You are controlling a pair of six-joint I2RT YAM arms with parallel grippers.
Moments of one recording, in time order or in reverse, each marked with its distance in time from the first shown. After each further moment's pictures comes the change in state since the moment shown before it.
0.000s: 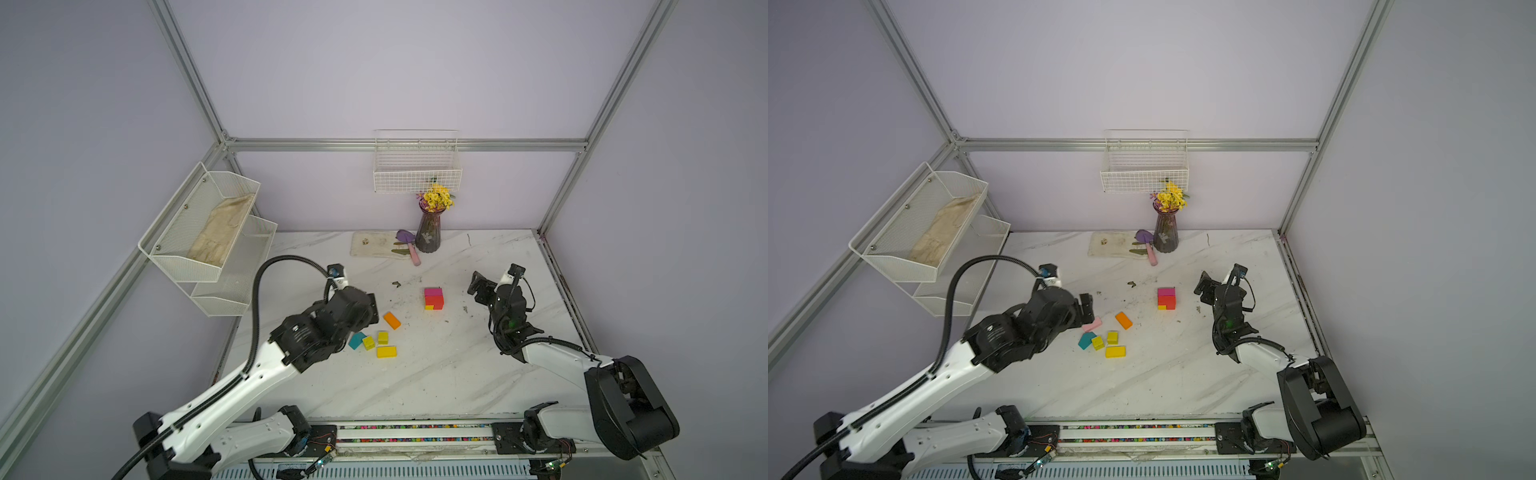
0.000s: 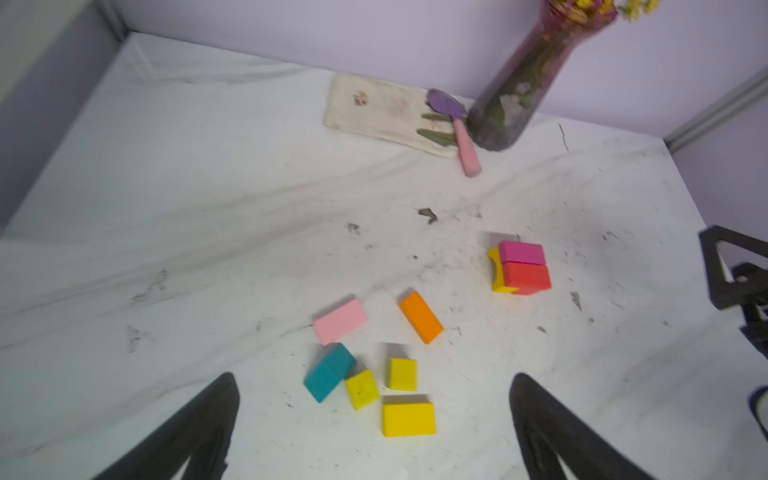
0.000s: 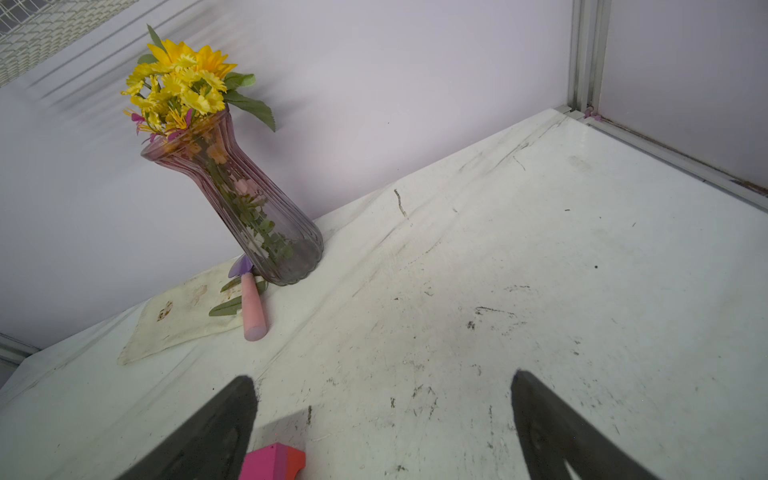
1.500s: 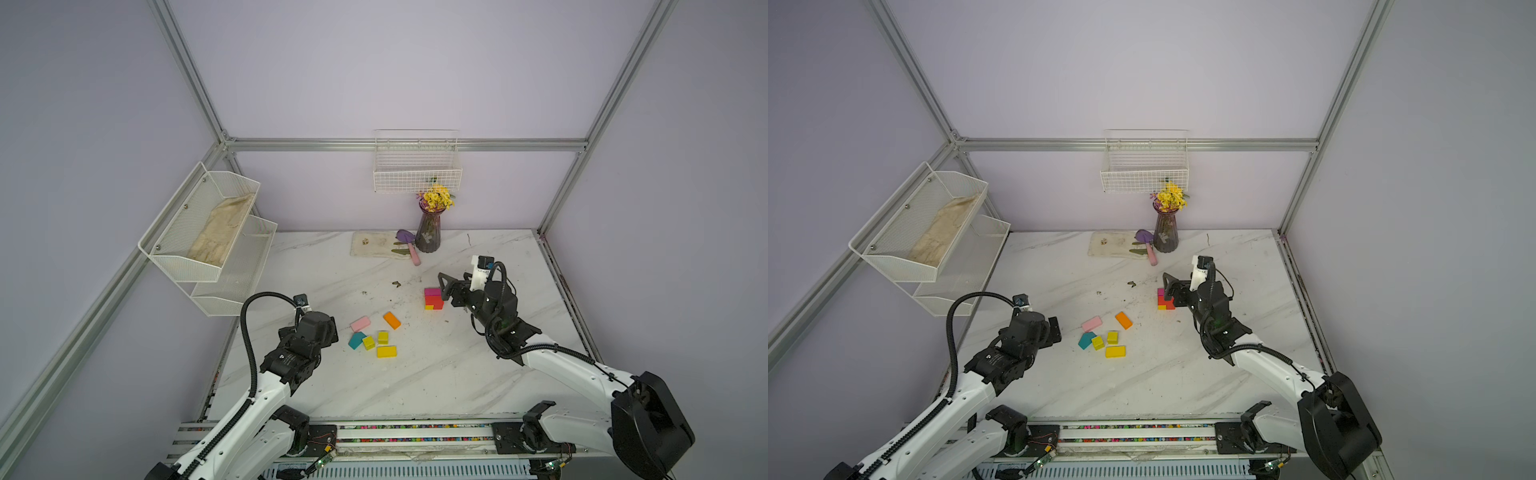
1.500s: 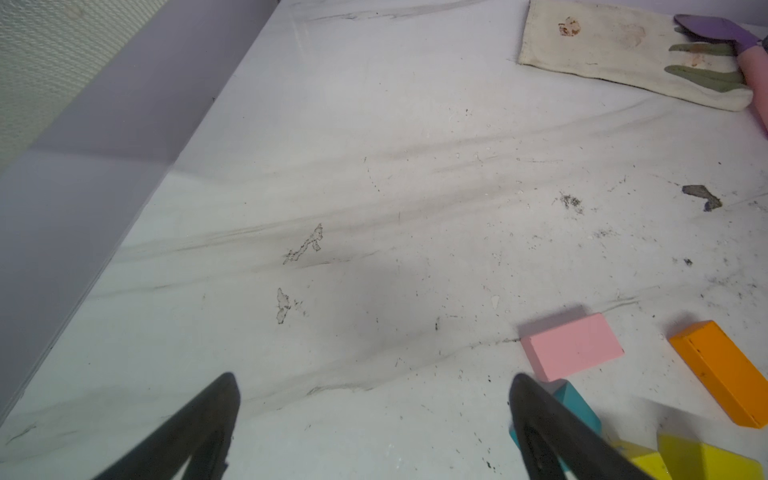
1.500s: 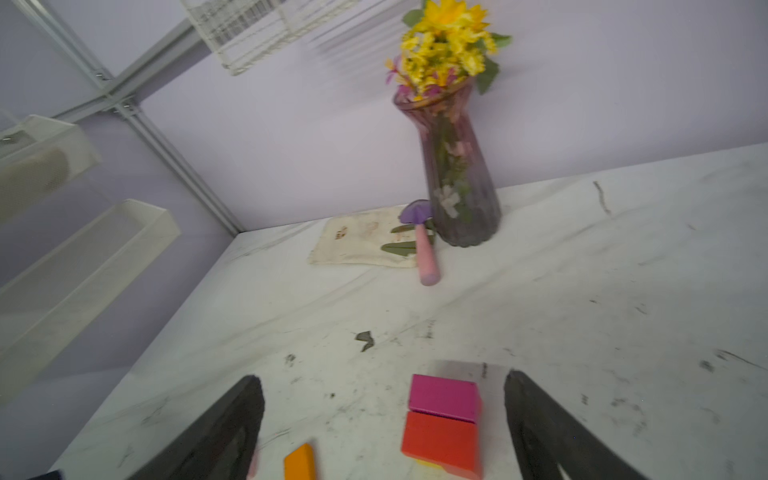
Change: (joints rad) left arm 0.413 -0.080 -0.439 0.297 0.145 0.271; right arm 0.274 -0.100 0.172 -0.176 -0.233 -0.085
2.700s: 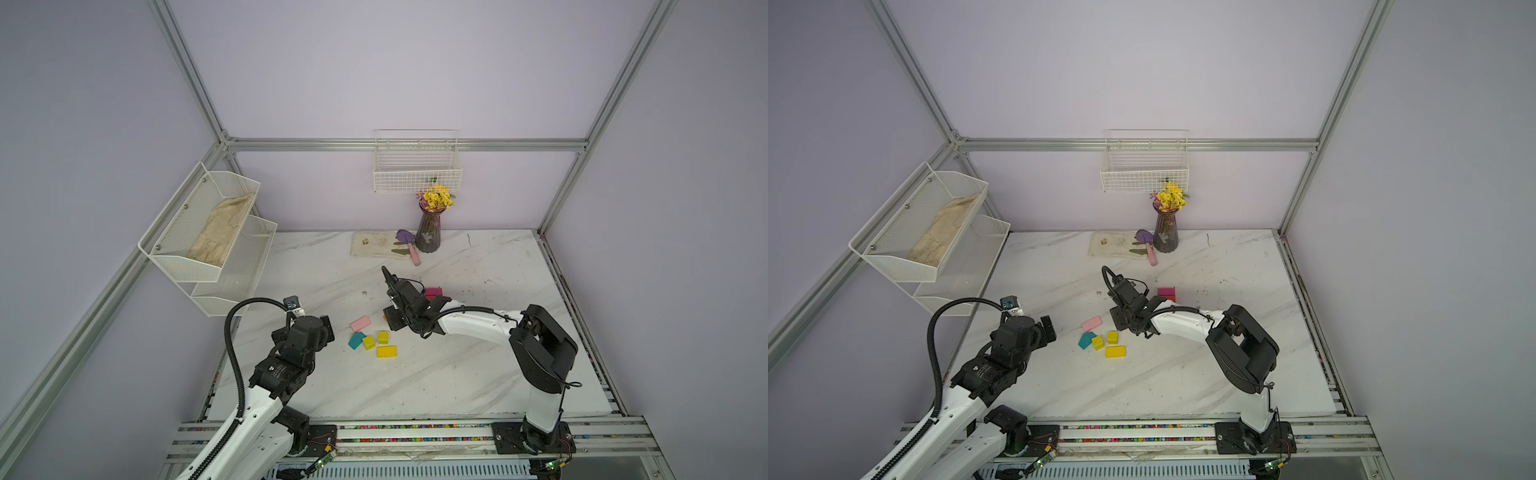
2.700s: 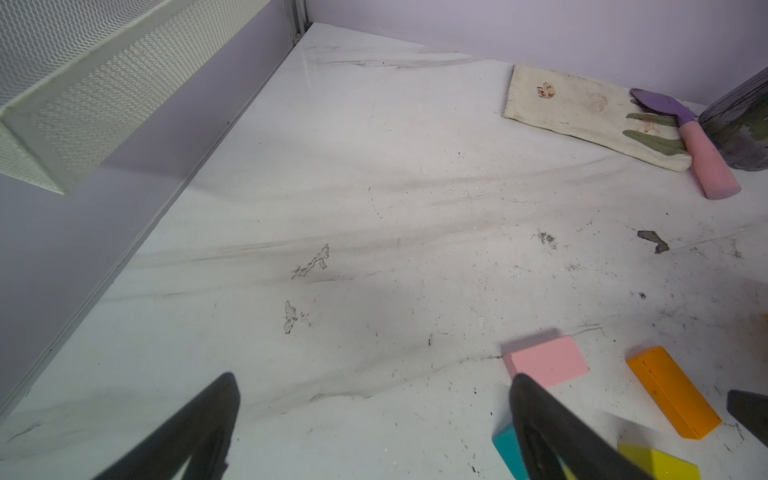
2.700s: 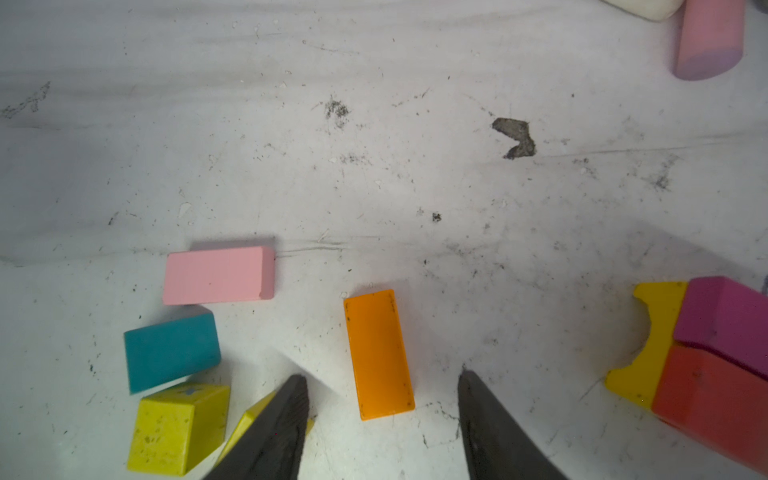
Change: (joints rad) left arm 0.002 -0.139 0.000 -0.032 -0.032 -0.028; right arm 0.292 0.653 0.587 -0.661 0.043 -0.091
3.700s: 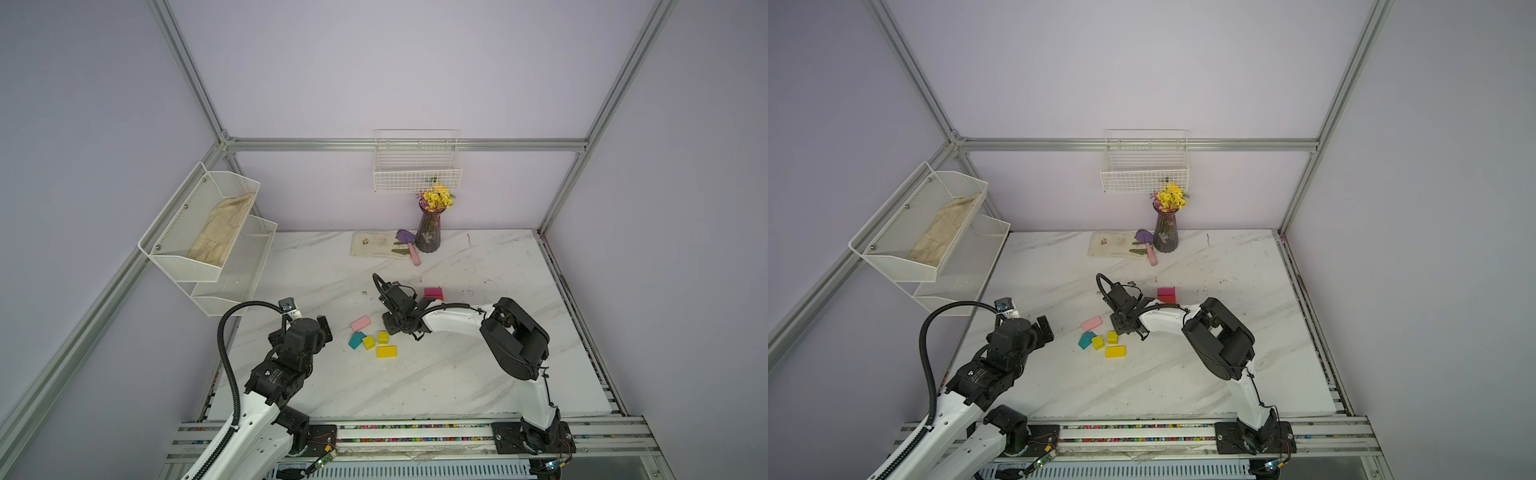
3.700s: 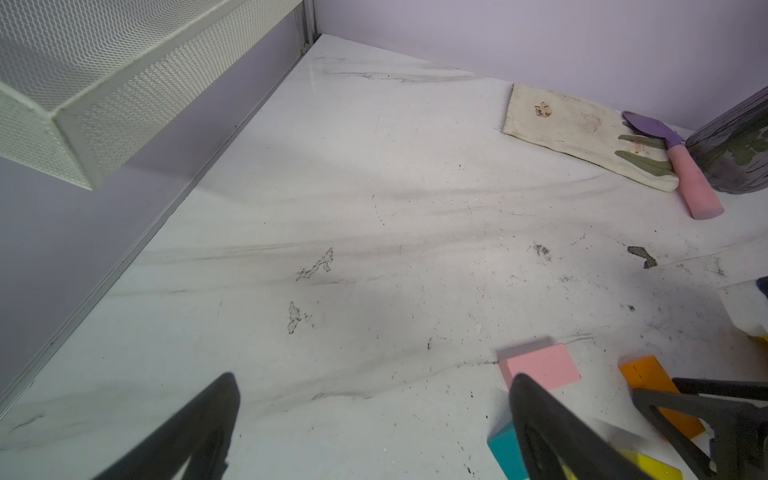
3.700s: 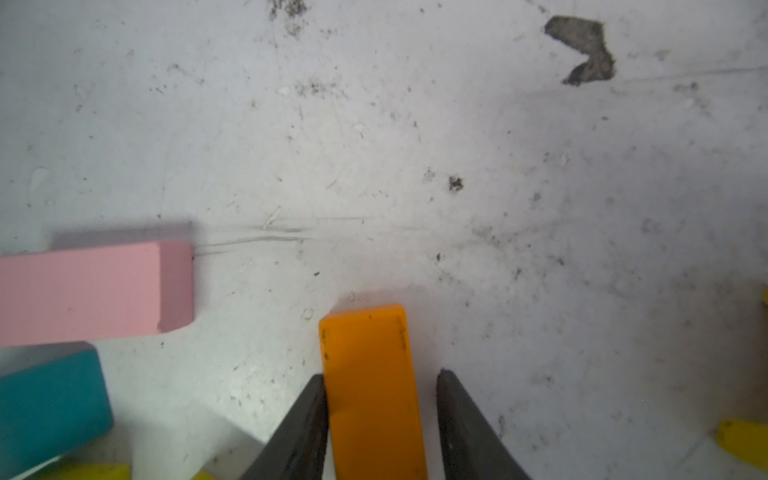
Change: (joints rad) left arm 0.000 -0.043 0.000 -0.023 -0.012 -0.025; right arm 0.000 0.179 0.086 -0.029 0.014 0.023
